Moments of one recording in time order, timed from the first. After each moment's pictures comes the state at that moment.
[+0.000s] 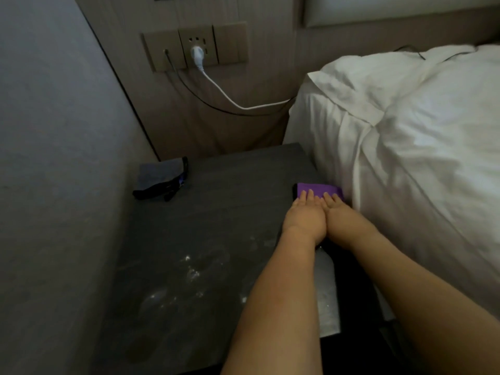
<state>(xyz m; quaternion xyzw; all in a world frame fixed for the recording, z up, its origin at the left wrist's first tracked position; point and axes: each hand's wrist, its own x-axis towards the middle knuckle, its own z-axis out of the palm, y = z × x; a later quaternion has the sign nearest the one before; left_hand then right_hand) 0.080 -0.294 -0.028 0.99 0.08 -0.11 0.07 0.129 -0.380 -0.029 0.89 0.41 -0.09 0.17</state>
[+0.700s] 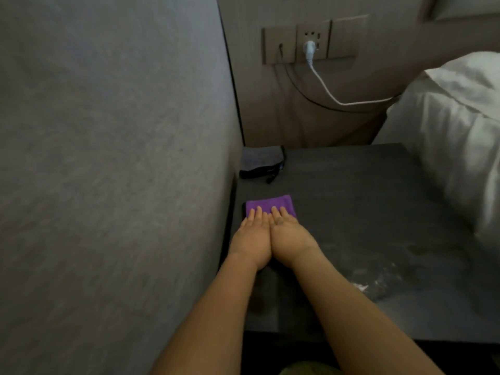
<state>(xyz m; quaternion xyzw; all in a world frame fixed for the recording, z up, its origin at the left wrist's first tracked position) -0.147 -0.108 -0.026 0.95 0.28 -0.14 0.05 -0.070 -0.167 -0.038 0.83 0.54 -0.14 0.01</state>
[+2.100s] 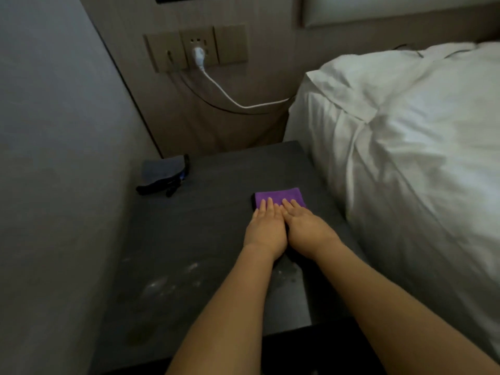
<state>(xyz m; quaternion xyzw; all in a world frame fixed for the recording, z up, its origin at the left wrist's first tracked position) 0.019 -0.268 -0.024 0.97 0.18 -0.11 0.09 0.081 -0.354 -0.031 0.89 0.44 -0.13 -0.05</state>
